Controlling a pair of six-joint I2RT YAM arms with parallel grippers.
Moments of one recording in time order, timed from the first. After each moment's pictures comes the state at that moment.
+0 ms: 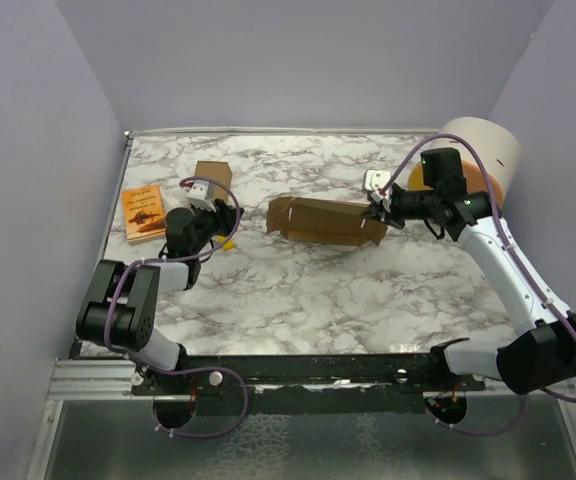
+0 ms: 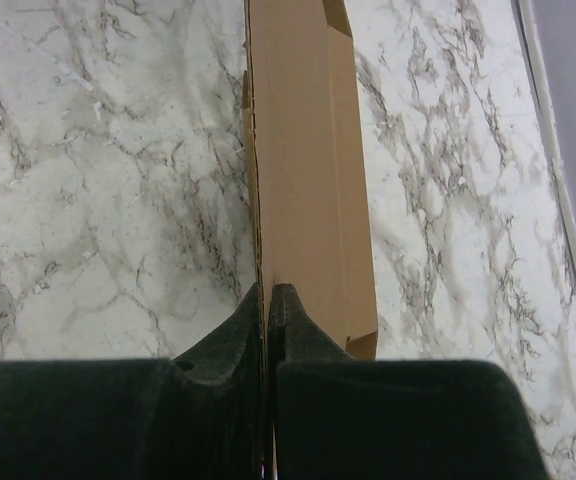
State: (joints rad) left arm -0.14 1.49 0.47 0.89 0.35 -0.30; right arm 0.27 1.28 1.22 -0.70 -0.75 -0.96
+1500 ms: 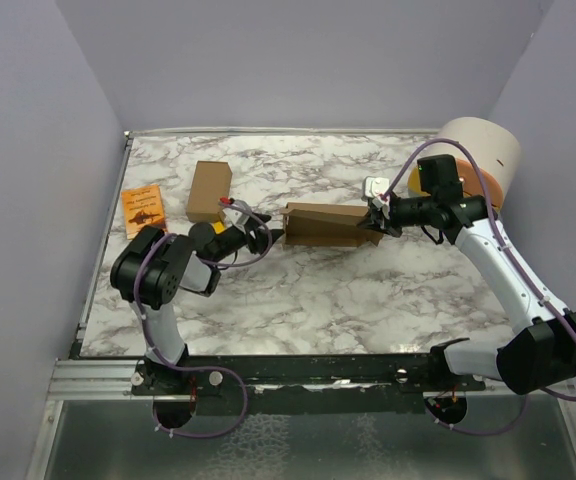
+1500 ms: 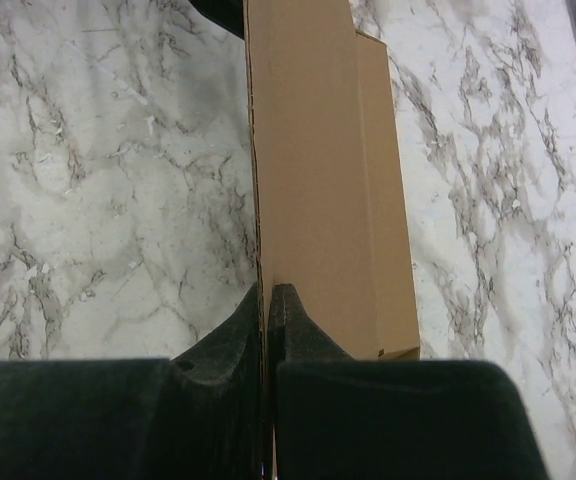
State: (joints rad) left arm -0.30 1.84 0.47 1.44 0.66 -0.20; right arm 0.27 1.28 1.17 -0.70 -0.84 -0.96
